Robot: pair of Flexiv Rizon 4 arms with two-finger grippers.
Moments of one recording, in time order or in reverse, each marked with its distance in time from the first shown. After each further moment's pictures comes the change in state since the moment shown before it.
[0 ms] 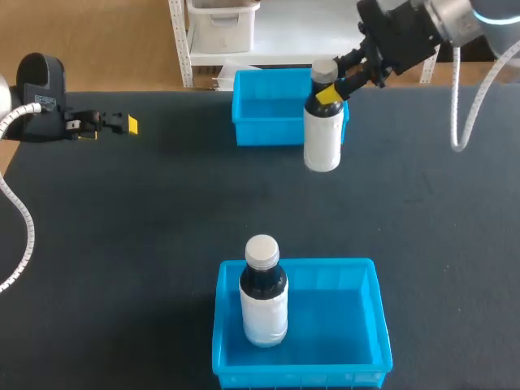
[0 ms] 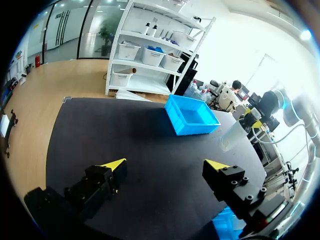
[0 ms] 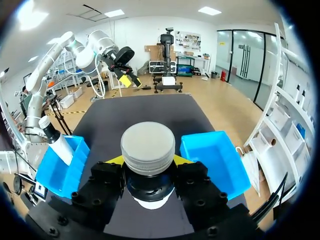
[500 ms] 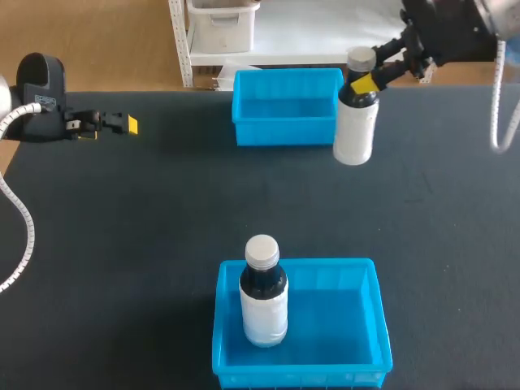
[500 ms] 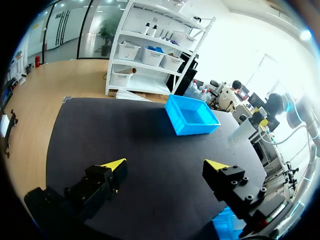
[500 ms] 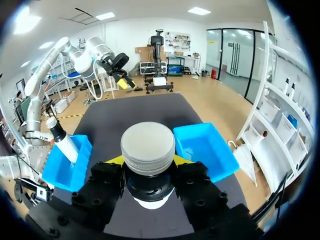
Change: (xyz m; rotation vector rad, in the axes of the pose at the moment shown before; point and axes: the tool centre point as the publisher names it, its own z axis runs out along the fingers) left arm 0.000 0.000 0.000 0.000 0.000 0.000; right arm 0.017 0.007 -0.056 0.074 -0.007 0.056
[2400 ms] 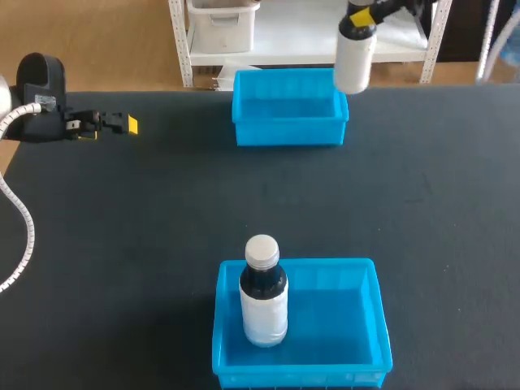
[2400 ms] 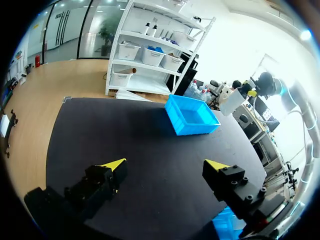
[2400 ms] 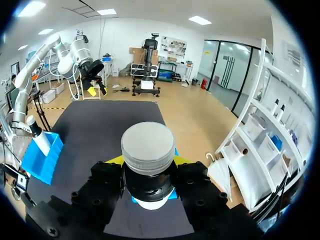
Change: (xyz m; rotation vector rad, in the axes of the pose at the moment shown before) left arm 0.000 0.000 0.000 0.000 0.000 0.000; right arm -0.056 -0.120 -0.011 0.111 -0.018 -0.138
